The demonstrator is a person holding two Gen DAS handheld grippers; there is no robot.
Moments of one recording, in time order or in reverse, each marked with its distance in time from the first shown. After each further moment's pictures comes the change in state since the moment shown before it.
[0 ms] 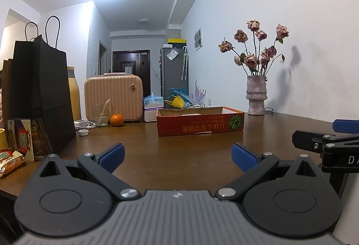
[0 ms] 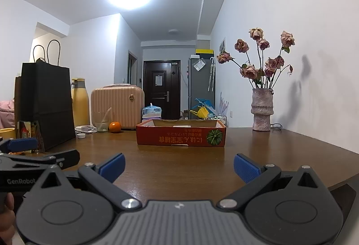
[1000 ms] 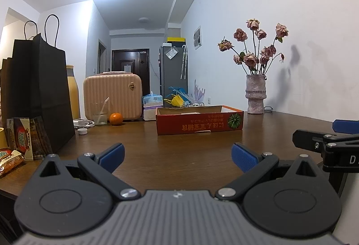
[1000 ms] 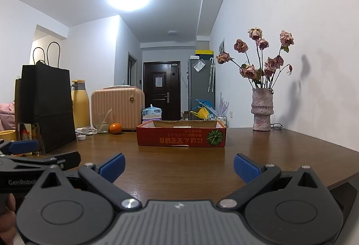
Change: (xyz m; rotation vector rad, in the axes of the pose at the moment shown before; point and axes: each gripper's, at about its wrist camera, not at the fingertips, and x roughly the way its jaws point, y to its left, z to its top) left arm 0.003 0.000 0.000 -0.002 0.008 -0.005; right arm -0.001 -0.002 -0.003 0.011 -0.005 0.002
